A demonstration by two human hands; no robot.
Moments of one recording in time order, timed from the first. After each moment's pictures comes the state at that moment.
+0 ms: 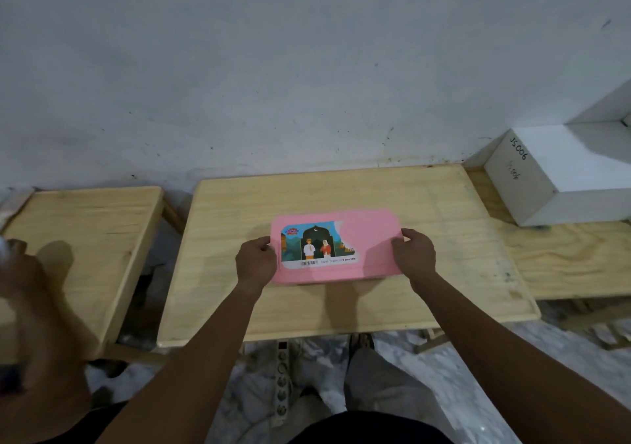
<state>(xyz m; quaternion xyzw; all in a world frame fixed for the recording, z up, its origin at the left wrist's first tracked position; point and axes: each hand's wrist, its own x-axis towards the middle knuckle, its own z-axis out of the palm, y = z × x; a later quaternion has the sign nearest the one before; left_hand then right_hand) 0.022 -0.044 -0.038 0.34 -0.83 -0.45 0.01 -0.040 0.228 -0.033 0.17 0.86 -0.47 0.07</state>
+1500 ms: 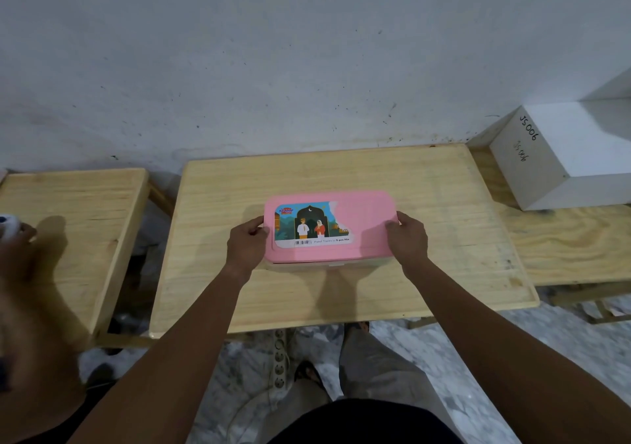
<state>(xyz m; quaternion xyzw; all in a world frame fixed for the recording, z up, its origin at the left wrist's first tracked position) 0.006 -0.064 -0.055 0.33 -0.75 -0.58 -0.03 -0.057 0.219 -0.056 0.17 0.84 -0.50 0.08</state>
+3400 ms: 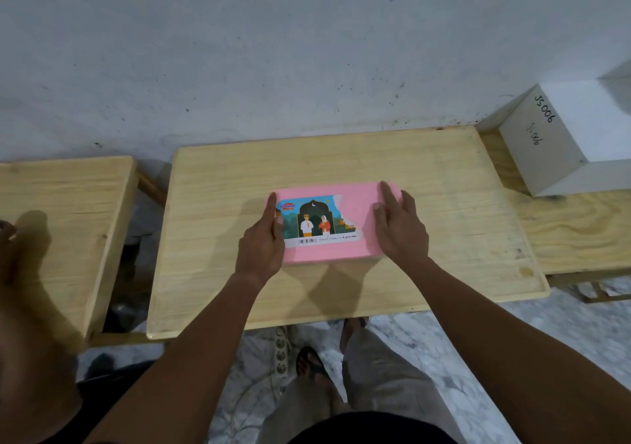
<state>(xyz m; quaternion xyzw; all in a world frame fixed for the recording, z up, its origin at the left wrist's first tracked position) 0.008 -0.048 -0.079 0.15 -0.93 -0.34 0.01 -0.063 0.204 -0.077 0.01 0.97 -0.25 0.06</state>
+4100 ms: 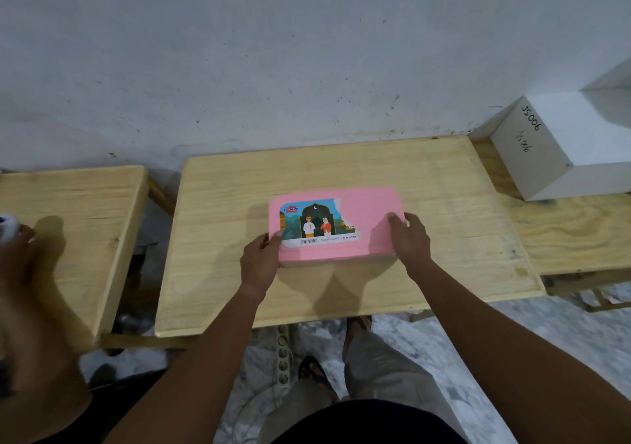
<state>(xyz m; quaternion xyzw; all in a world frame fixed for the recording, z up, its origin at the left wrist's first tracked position) 0.032 -0.045 -0.075 0.36 -0.70 -0.62 -0.03 -0.045 0.213 -0.064 0.24 0.83 -0.49 0.13</state>
